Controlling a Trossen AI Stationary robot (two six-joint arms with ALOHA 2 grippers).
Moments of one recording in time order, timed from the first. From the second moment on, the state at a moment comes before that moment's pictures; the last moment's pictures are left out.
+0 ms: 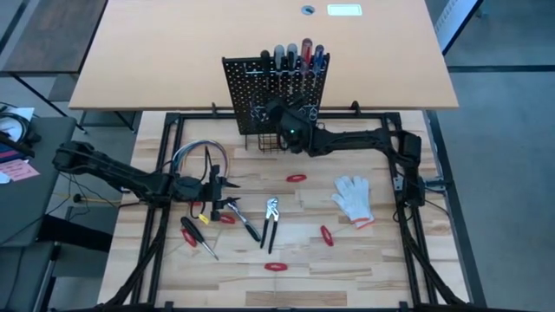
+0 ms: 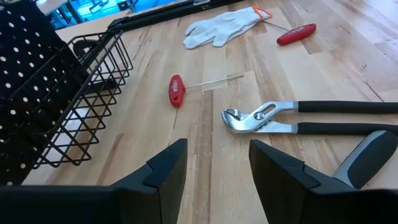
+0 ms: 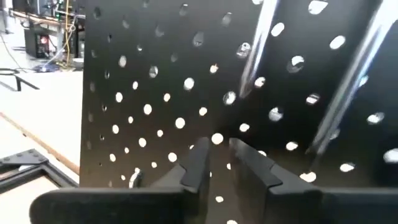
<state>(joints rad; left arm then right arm) -0.19 0.93 0.24 0.35 -0.35 0.17 -0.25 1.99 1.50 0.54 0.85 -0.23</state>
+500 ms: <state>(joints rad) -0.19 0.94 0.24 0.34 -0.35 0.17 -0.14 1.90 1.50 0.22 0.85 -0.32</state>
